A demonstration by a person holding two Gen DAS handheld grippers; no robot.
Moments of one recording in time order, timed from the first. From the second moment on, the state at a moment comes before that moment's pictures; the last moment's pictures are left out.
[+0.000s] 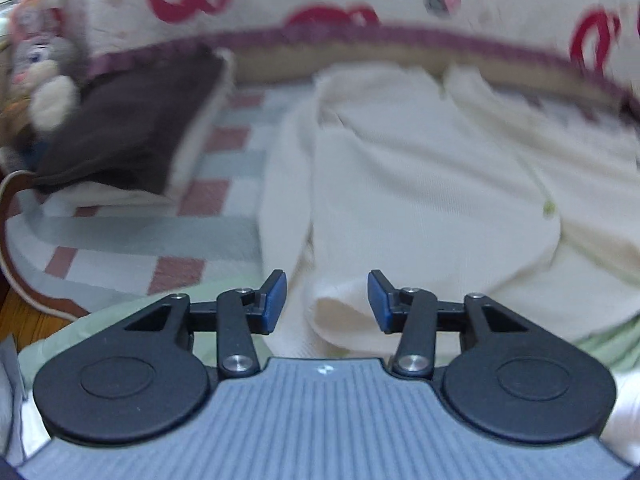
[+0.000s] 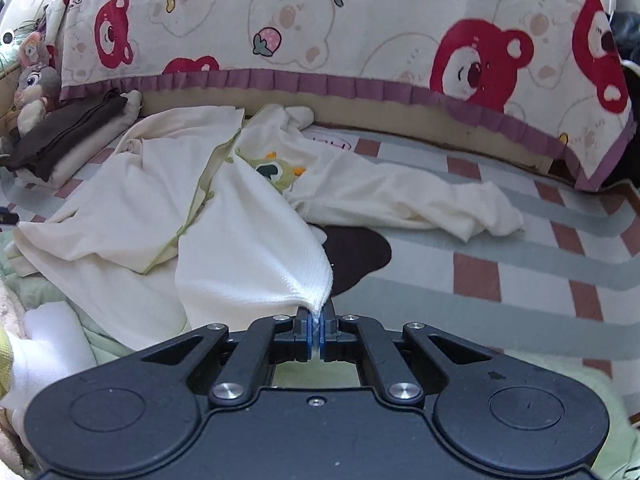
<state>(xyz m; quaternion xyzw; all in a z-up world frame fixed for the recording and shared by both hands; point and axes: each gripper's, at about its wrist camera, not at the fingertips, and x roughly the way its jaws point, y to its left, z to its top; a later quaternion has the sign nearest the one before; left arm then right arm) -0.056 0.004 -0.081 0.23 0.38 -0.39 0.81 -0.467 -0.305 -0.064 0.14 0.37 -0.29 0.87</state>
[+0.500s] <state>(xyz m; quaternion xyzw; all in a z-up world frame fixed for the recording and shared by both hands) -0.077 0.038 0.000 0.21 0.27 -0.39 0.85 -0.489 -0.321 -0.005 0.16 0.31 -0.22 0.91</state>
